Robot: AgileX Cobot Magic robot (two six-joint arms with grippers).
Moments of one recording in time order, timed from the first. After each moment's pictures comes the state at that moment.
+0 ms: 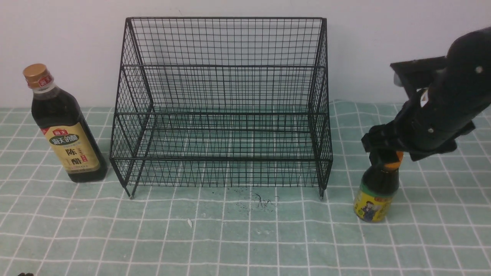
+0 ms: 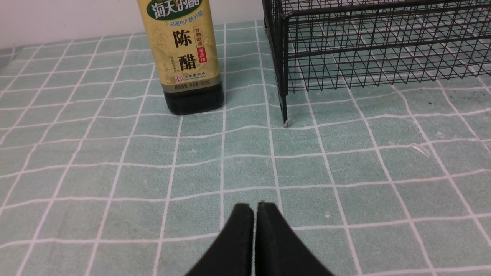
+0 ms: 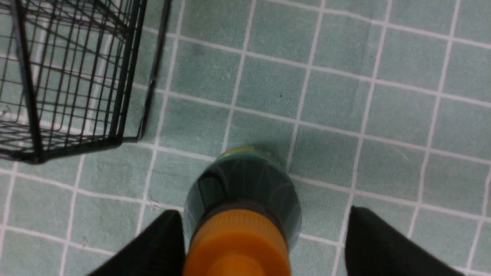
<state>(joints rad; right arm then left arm) 0.31 1.65 -1.27 -0.04 1.01 0.17 -0.05 -0.01 0.03 -0.02 0.38 0.04</state>
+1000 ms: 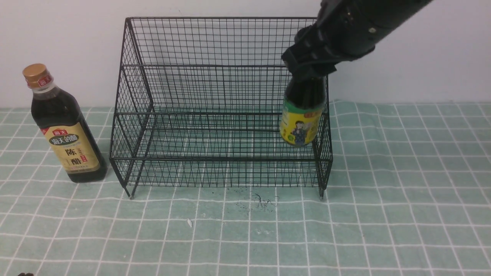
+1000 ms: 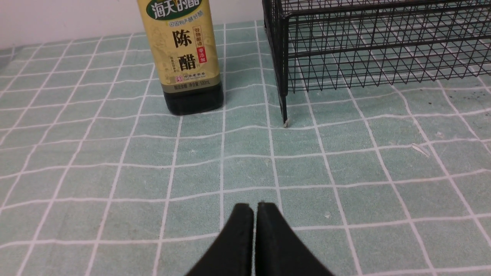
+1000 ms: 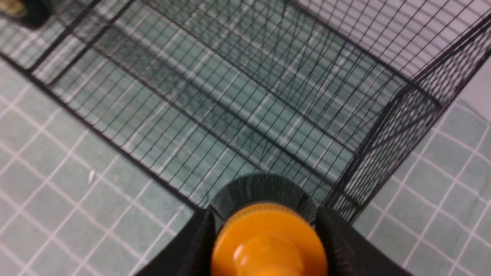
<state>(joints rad) 0.58 1.74 -1.87 -0.01 1.23 -0.01 -0.05 -0.01 0.03 -0.02 0.38 0.04</state>
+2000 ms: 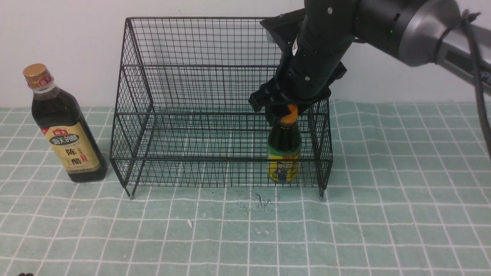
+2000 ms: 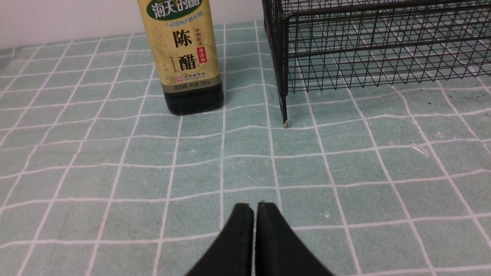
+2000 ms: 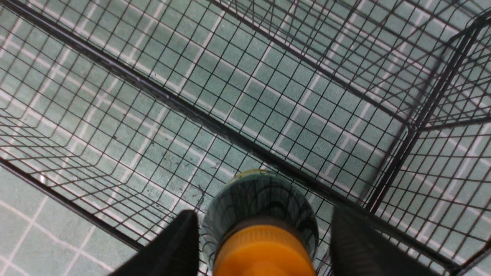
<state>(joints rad) 0.58 2.01 -1.97 -0.01 1.26 0.09 -0.05 -0.01 0.03 -0.02 0.38 0.04</state>
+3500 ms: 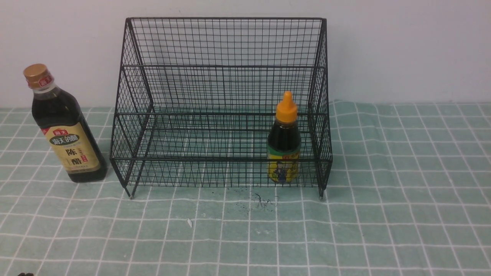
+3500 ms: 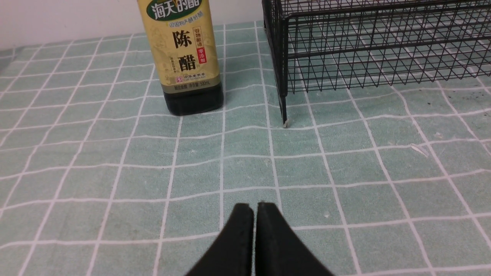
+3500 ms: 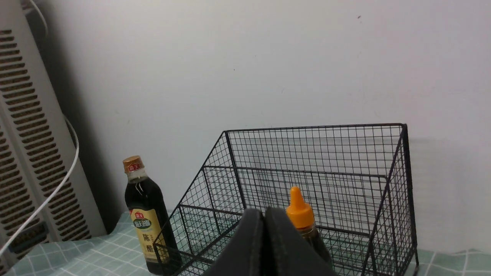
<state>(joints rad) 0.58 0.27 -0.35 -0.02 0.12 0.26 -0.05 -0.01 0.03 -0.02 0.38 0.04</state>
